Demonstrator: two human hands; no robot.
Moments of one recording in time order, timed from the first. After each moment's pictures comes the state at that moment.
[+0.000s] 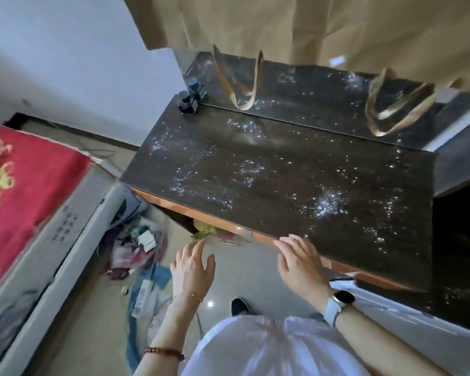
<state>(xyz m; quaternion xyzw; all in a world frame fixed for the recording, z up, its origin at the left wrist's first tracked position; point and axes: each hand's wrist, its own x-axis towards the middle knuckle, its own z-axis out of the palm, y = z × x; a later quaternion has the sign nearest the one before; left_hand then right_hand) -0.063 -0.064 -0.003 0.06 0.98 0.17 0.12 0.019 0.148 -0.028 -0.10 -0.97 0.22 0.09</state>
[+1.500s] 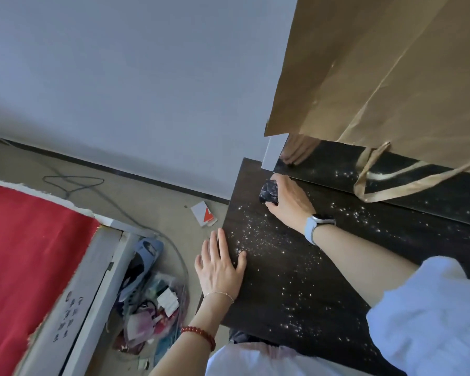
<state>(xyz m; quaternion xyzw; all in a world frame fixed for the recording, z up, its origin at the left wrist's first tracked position) -0.453 -0.133 -0.055 0.11 0.96 0.13 0.21 -0.492 0.070 -0.007 -0.17 -0.96 0.22 -0.05</state>
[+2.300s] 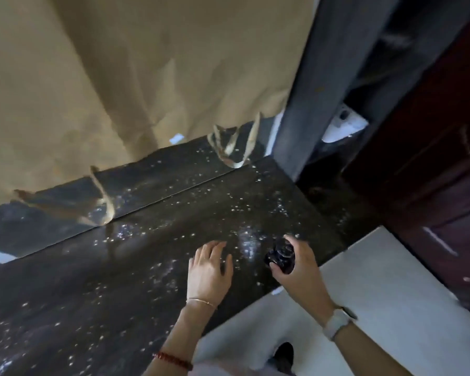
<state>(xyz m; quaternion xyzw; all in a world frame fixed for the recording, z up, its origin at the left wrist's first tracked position) -0.188 0.128 0.016 0.57 0.77 0.24 0.15 -0.001 0.177 0.038 -0.59 -0.72 0.33 0.19</state>
